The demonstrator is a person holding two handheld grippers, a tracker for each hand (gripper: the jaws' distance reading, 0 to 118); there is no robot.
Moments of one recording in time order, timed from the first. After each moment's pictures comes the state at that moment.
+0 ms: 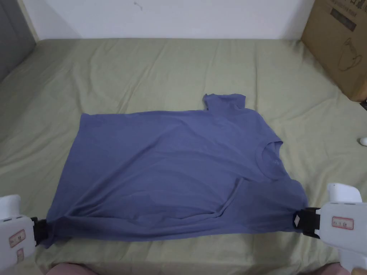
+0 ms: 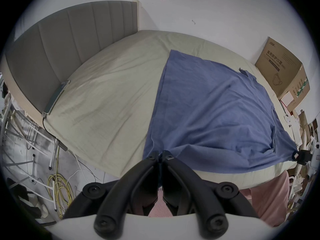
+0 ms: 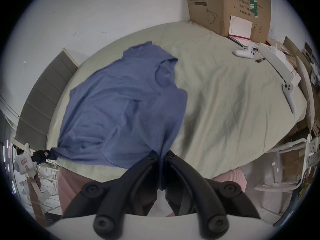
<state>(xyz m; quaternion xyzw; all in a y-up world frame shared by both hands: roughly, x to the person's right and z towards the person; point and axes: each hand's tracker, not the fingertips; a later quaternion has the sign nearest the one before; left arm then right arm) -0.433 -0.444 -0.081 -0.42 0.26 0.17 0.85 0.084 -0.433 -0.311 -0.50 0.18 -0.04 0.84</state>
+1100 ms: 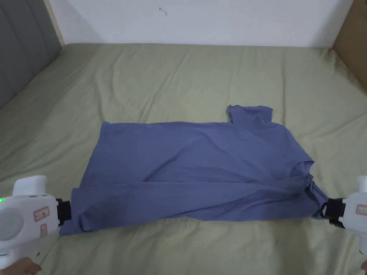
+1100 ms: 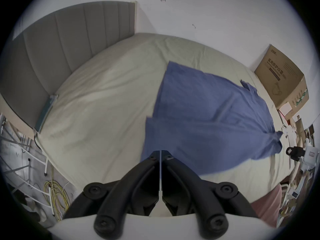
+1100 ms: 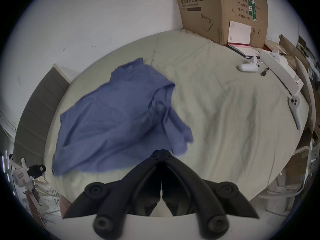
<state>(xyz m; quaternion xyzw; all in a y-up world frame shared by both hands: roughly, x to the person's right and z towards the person) -0.466 -0.441 -0.131 -0.42 0.24 0.19 0.85 0.053 -0.443 -0.377 -0.48 0.15 -0.06 0.86</state>
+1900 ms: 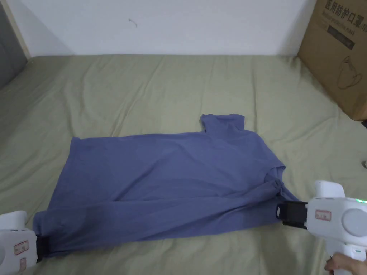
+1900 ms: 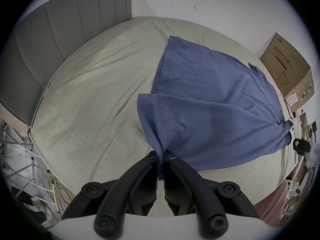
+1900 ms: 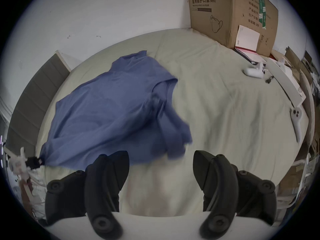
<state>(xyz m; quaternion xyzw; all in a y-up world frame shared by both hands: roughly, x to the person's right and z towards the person) -0.485 -0.479 -0.158 -0.47 0.24 0.19 0.83 0.044 -0.463 -0.423 -0.48 0.16 -0.01 0.86</state>
